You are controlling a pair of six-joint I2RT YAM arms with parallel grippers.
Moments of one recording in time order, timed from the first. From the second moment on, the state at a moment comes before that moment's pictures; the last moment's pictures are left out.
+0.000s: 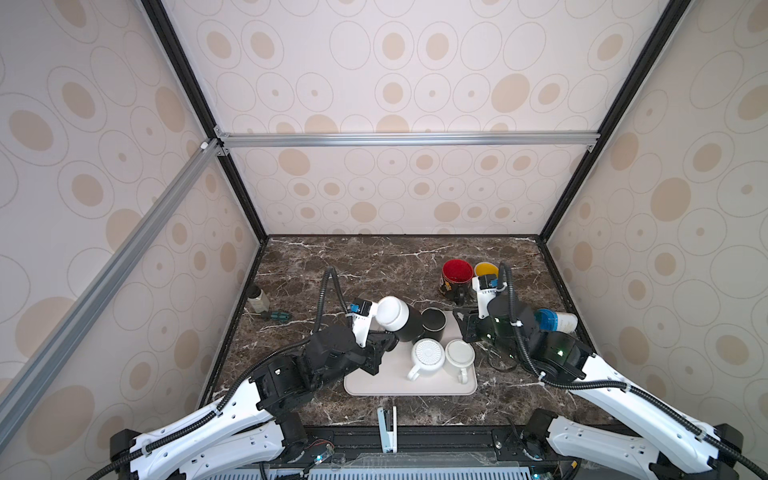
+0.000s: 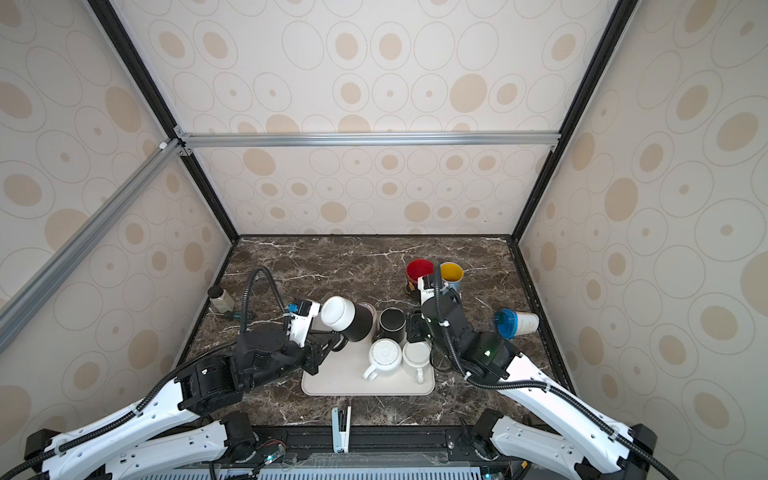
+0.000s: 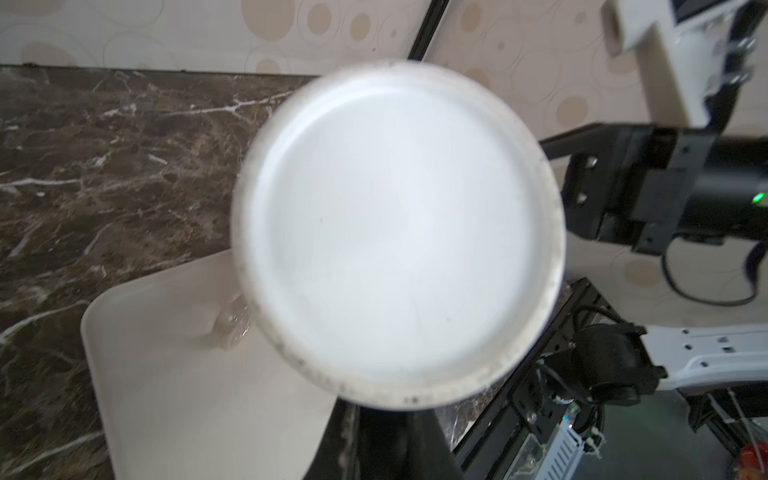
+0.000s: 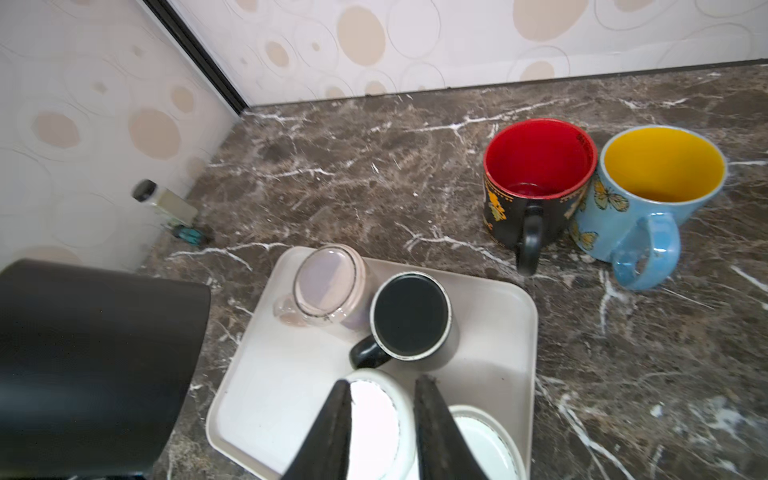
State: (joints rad) left arm -1.03 0.78 0.81 -0.42 -0.18 -0.53; right arm 0.82 0.89 0.91 -0.54 0.26 0.54
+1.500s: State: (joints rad) left arm -0.75 1.00 0.54 0.85 0.30 -1.08; right arm 0.78 0.99 0.69 0.53 -0.39 0.88
